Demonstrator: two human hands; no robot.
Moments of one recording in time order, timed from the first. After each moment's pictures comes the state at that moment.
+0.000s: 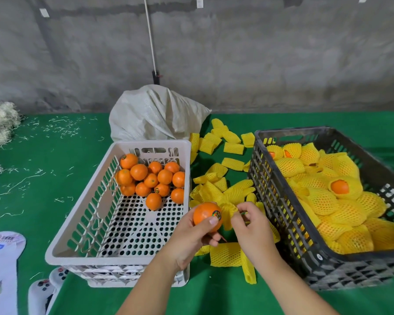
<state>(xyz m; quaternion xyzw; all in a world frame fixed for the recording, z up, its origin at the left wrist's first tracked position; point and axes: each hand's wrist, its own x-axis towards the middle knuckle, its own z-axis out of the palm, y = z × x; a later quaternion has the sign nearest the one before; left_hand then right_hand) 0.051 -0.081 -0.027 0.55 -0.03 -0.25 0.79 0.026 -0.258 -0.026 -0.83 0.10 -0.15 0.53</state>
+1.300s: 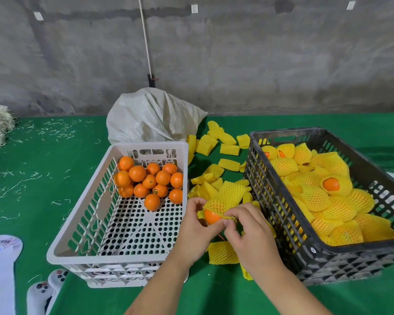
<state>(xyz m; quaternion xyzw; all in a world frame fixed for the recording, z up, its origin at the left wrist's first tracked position) 0.050 -0.098 -0.045 0.69 -0.12 -0.04 0.71 -0.013 -0.247 0.003 -0.89 -0.08 -0.29 0.34</state>
